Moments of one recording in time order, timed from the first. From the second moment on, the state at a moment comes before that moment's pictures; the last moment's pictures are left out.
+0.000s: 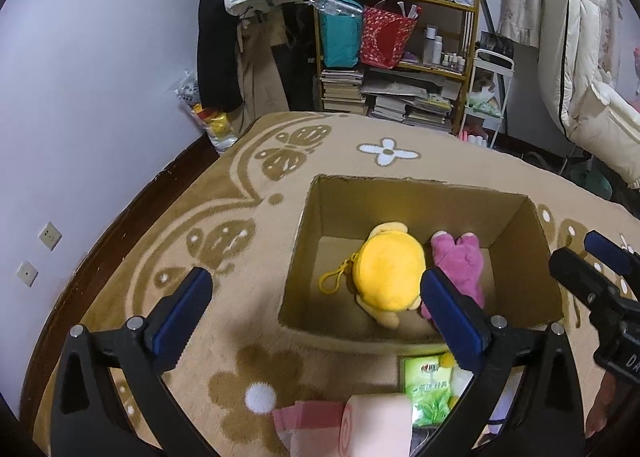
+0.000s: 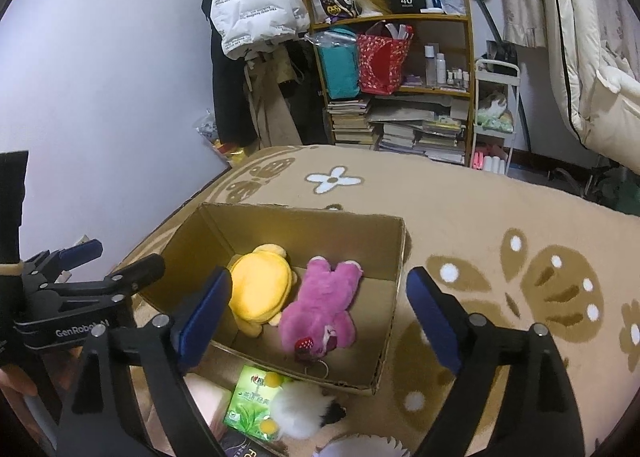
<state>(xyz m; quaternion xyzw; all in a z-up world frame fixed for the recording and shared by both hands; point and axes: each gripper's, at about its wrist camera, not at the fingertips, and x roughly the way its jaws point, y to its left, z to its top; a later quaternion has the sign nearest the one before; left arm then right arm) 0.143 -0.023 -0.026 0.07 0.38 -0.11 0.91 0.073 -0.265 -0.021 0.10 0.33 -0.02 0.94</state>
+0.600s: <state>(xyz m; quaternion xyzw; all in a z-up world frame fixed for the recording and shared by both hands) 0.103 -0.005 -0.031 0.06 0.42 -0.11 0.90 0.042 -0.273 -0.016 0.13 0.35 -0.03 0.93</state>
